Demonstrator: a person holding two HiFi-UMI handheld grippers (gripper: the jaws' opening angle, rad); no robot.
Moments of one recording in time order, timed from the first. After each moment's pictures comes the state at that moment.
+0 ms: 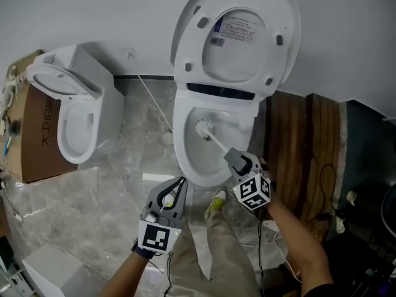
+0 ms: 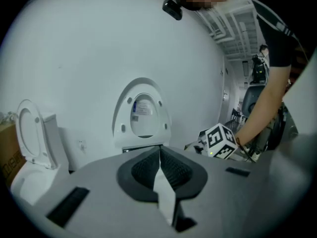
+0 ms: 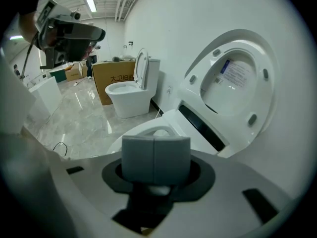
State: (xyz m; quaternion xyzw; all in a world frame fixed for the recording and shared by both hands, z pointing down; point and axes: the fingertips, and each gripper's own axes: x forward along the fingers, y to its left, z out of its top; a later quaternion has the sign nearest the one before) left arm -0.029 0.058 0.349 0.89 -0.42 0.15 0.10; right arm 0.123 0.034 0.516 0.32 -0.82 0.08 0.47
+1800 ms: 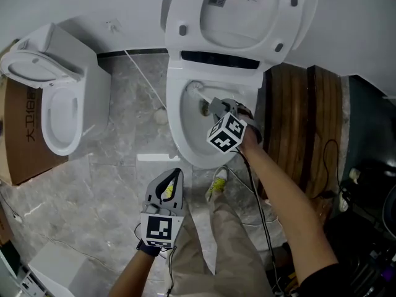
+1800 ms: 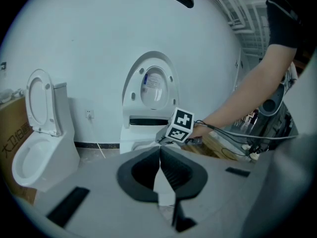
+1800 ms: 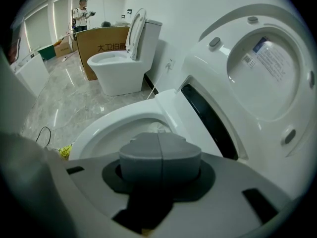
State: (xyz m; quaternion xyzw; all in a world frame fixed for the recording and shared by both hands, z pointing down) left arm -0.057 0.093 0.458 0.84 -0.44 0.21 0.23; right arm 0.080 -0.060 0.627 0.32 -0.74 0.07 0.59
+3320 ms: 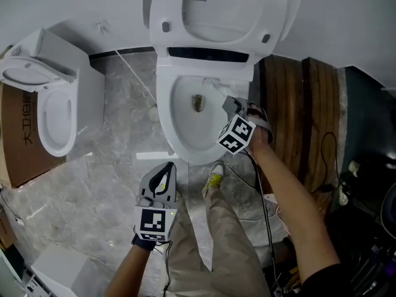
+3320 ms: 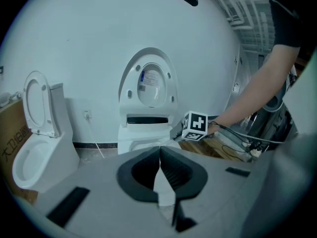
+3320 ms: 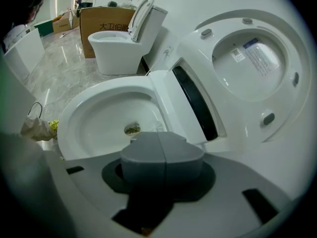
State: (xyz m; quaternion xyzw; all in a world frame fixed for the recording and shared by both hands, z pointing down) left arm -0.042 0.090 0.466 0.84 -0.44 0.22 0.23; right arm 0.168 -0.041 0.626 0.33 -0.68 0.01 0.65
